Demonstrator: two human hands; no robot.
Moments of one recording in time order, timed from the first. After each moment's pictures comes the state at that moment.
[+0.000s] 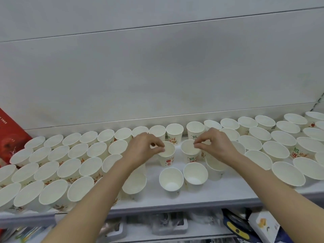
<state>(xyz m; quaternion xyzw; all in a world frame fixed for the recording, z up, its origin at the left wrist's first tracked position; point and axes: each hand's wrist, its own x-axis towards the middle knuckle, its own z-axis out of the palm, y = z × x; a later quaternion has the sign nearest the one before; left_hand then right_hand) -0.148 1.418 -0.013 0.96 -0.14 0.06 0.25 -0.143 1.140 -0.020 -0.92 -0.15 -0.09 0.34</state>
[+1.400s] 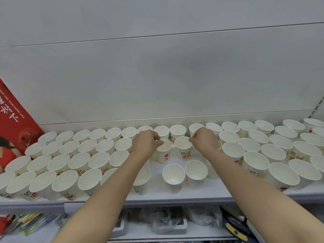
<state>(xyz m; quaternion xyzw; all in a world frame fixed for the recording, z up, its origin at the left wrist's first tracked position) -0.143 1.409 -0.012 0.97 0.02 0.08 0.22 -0.111 1.196 -0.029 -0.96 0.11 -0.06 0.24</state>
